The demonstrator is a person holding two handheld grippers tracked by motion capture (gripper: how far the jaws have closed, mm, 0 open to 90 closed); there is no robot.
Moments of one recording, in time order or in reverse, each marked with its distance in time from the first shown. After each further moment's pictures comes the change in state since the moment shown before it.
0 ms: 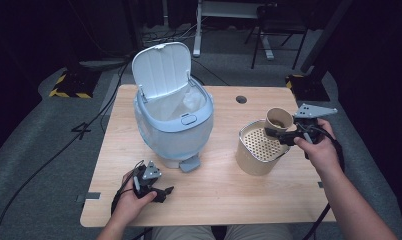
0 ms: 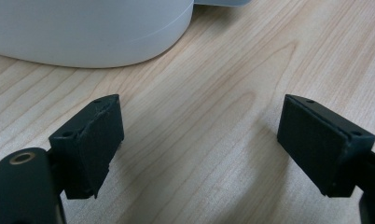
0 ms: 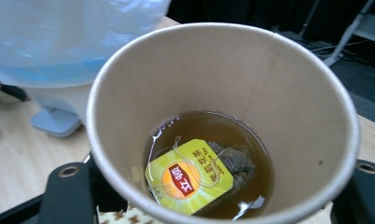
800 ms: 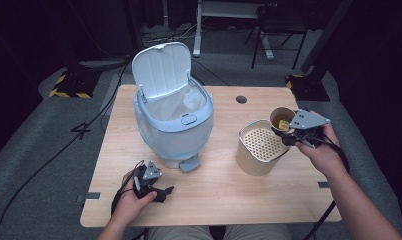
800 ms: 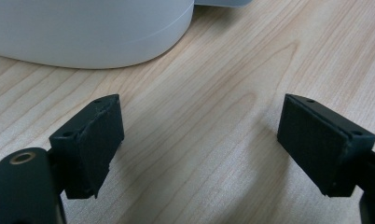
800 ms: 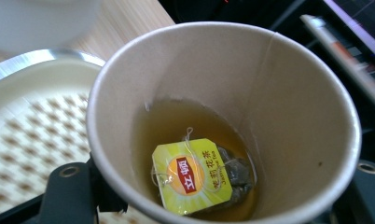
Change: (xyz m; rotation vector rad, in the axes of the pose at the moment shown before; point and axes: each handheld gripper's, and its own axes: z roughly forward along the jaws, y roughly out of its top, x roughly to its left) left arm 0.000 0.000 0.000 0.002 0.004 0.003; right arm 0.003 -0.002 -0.005 0.077 -0.229 -0.462
